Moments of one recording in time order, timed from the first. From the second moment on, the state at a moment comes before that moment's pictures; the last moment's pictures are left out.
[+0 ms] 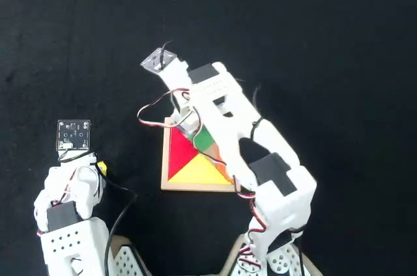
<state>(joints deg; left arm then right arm) -24.4 -89.4 94.7 56.2 -19.0 -27.1 16.7 5.6 69.6 22.5</state>
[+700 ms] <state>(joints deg) -24.4 -89.4 94.7 56.2 -19.0 -25.8 18.2 5.6 62.5 24.1</state>
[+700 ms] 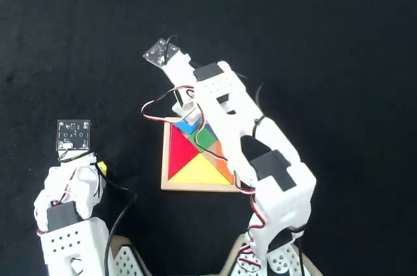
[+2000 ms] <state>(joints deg) -24.4 -89.4 94.7 56.2 -19.0 -20.3 13.2 6.8 68.5 24.6</state>
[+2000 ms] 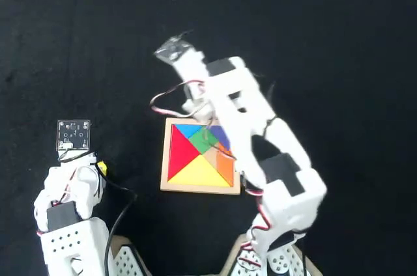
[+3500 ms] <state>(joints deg) 5.0 -82.2 88.9 44.4 9.4 -11.3 6.2 30.6 55.5 23.7</state>
